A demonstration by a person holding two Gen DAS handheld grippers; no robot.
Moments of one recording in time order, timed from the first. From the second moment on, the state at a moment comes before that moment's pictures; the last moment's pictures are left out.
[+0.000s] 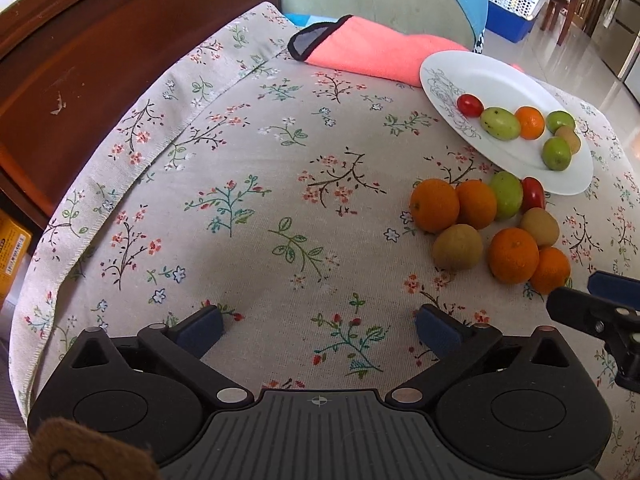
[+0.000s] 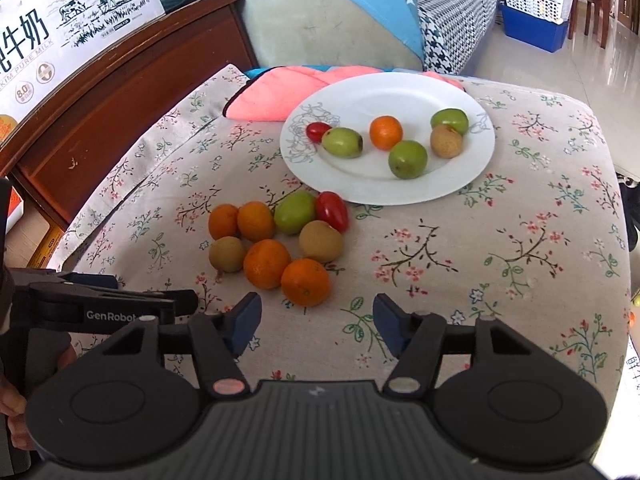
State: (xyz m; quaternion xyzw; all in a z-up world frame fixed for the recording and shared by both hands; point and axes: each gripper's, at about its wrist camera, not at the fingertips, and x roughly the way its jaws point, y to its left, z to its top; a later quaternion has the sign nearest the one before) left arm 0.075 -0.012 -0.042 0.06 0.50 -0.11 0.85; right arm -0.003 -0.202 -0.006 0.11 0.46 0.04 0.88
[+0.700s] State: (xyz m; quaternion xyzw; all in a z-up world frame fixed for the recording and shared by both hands) left arm 0.078 -0.003 -0.025 -0.01 0.48 -0.13 0.87; right arm 0.011 -0.192 -0.017 0.10 0.45 0.05 0.89
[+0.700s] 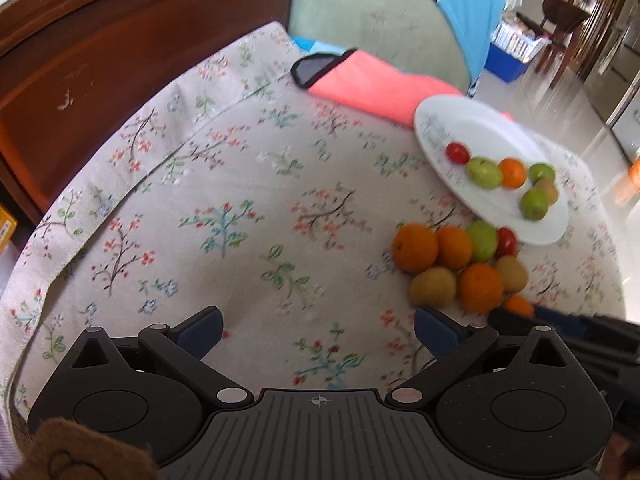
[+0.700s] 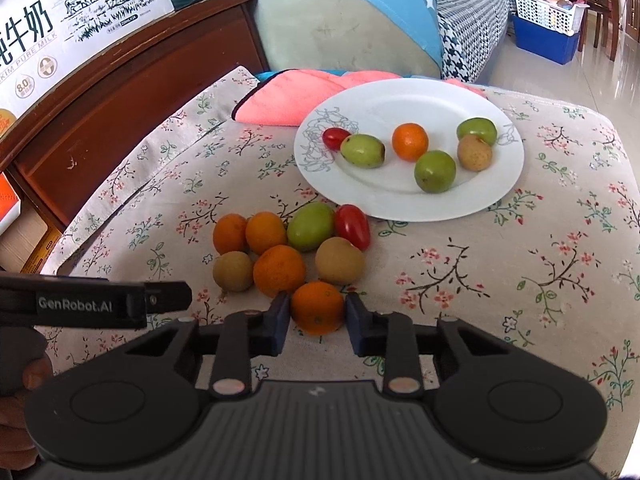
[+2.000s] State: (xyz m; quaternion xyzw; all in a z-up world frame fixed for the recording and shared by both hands) left arm 0.098 -0.042 -0.025 -0.10 0.50 -0.10 0.86; right arm -0.004 -0.213 -0.009 0.11 0.45 0.04 0.88
